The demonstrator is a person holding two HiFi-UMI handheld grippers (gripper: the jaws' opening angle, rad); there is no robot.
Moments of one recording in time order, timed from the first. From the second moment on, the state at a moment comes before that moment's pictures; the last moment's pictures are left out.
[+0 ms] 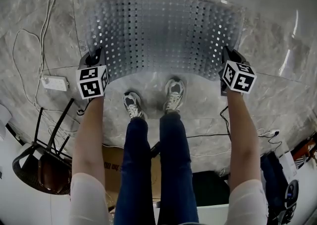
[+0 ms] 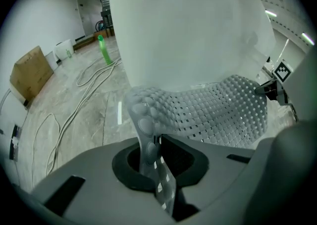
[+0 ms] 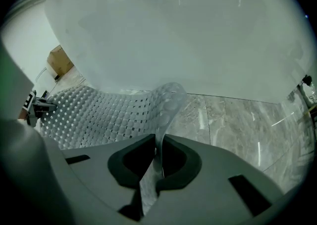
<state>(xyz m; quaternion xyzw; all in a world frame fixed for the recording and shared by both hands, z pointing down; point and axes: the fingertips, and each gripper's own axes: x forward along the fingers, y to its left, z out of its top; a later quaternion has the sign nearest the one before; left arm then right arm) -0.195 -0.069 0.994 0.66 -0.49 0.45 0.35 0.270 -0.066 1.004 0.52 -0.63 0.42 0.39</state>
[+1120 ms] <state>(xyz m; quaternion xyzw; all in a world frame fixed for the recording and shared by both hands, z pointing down) -0.247 -0.070 1.077 0.58 -0.54 0.45 0.41 0.311 -0.069 1.083 0.58 -0.55 0.35 0.50</state>
